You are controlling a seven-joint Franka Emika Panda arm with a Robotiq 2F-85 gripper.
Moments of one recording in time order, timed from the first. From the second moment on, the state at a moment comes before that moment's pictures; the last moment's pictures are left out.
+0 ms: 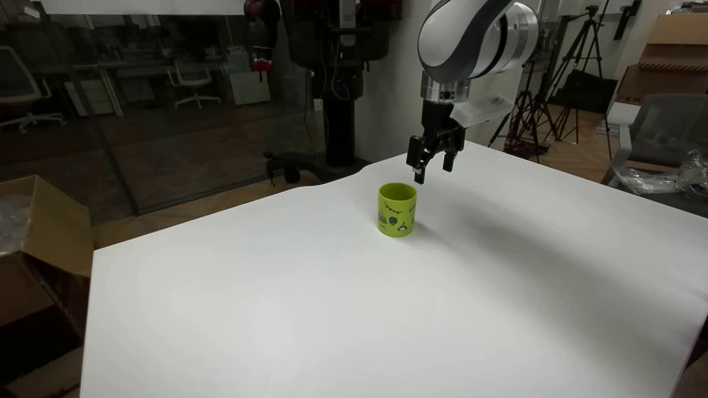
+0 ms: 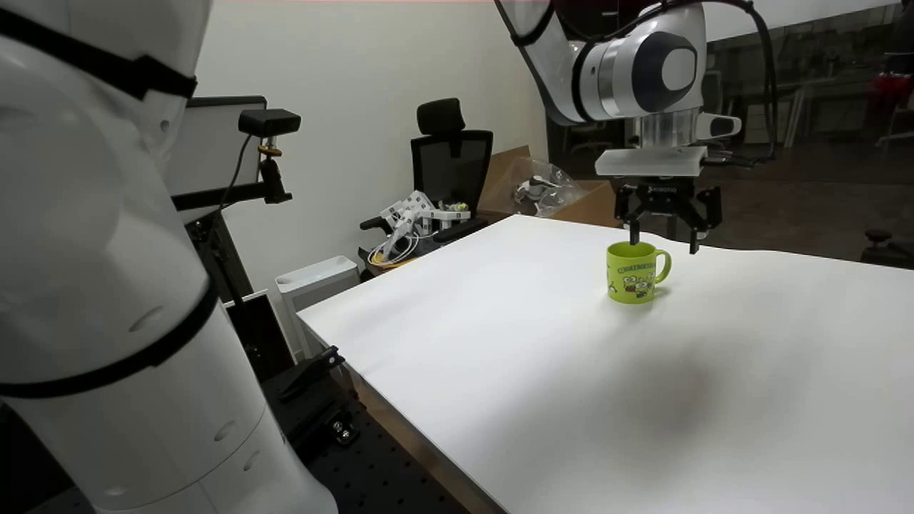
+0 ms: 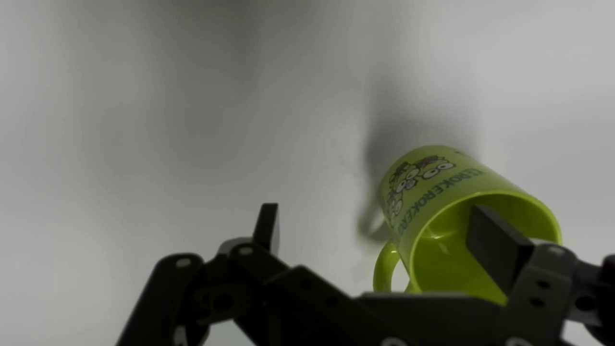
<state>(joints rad) -0.11 0.59 -0.02 -1.81 0.00 2.43 -0.11</state>
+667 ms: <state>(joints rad) -0.10 0.80 -0.02 -1.51 0.00 2.29 -0.11</state>
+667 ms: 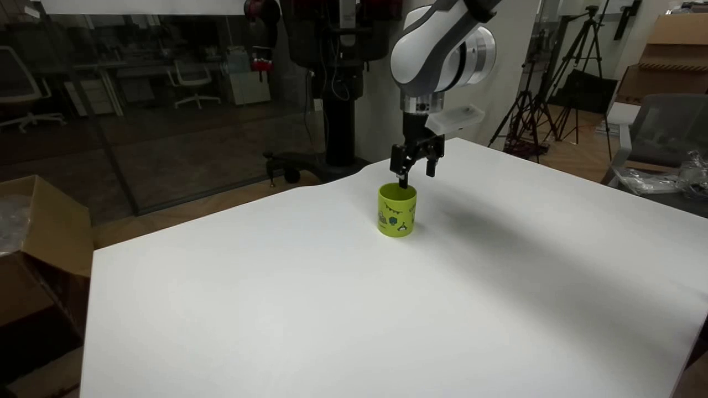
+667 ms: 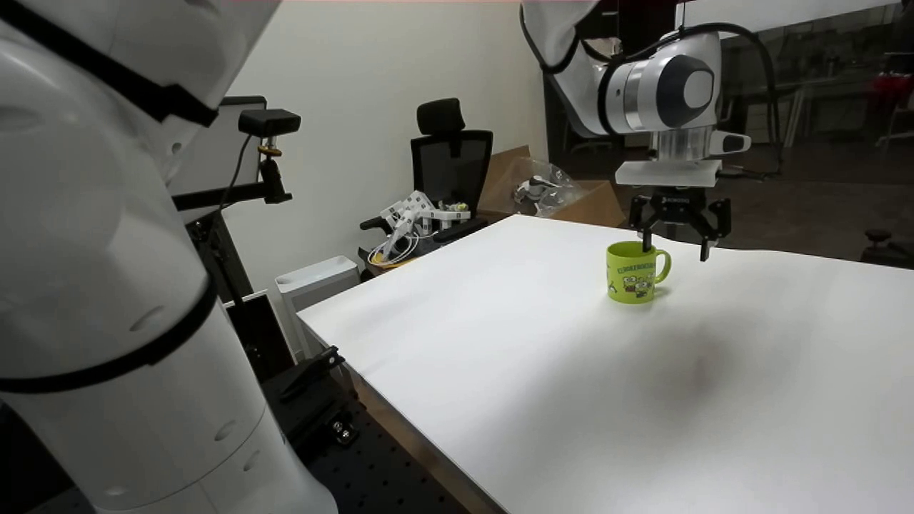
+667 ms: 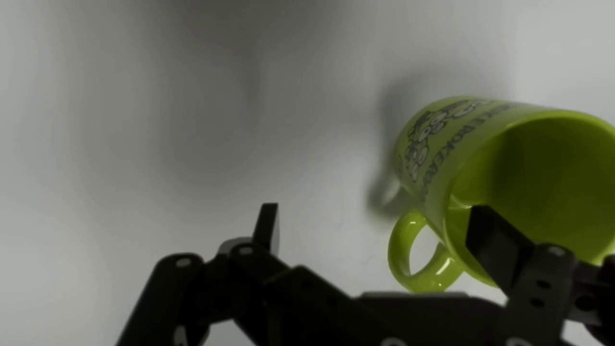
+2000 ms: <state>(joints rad) -0.06 0.92 -0.01 -1.29 -0.01 2.20 -0.11</state>
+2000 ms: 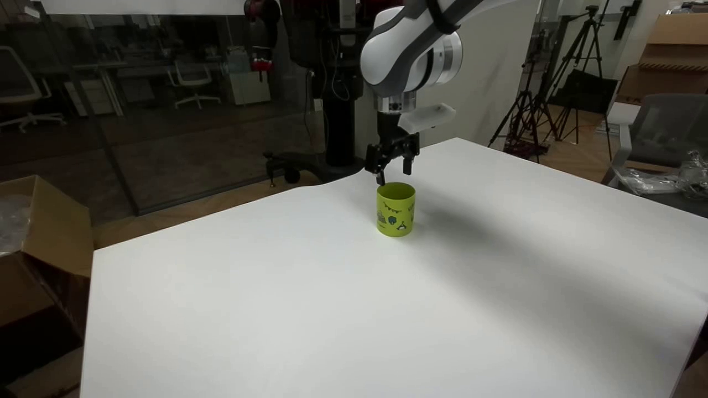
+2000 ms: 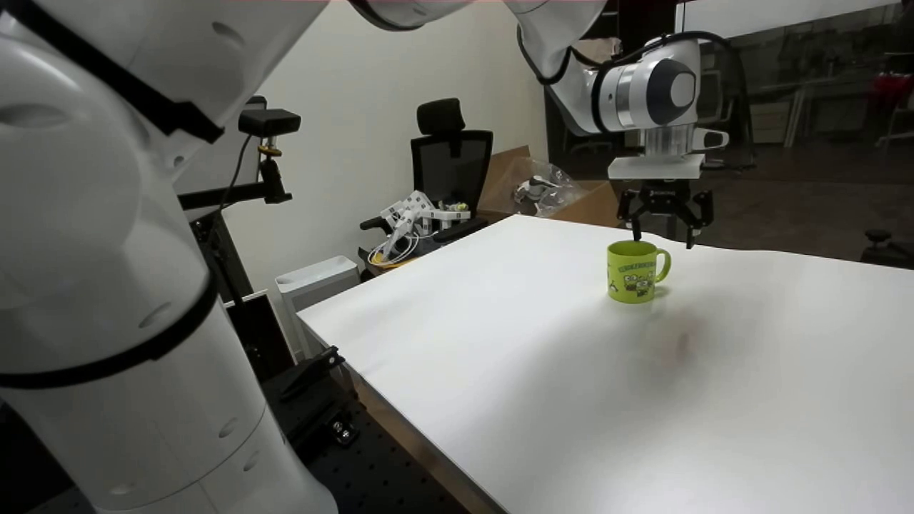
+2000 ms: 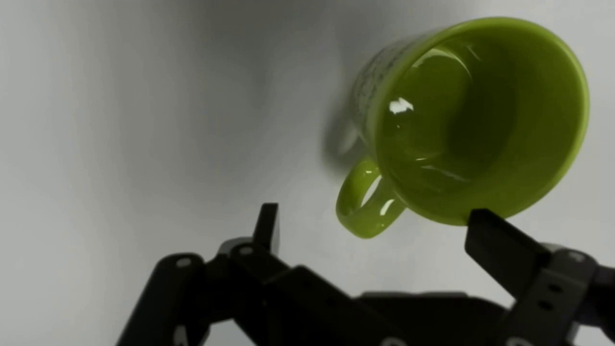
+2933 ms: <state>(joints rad) -0.03 0.70 -0.01 -1.71 0.06 2.47 0.07</state>
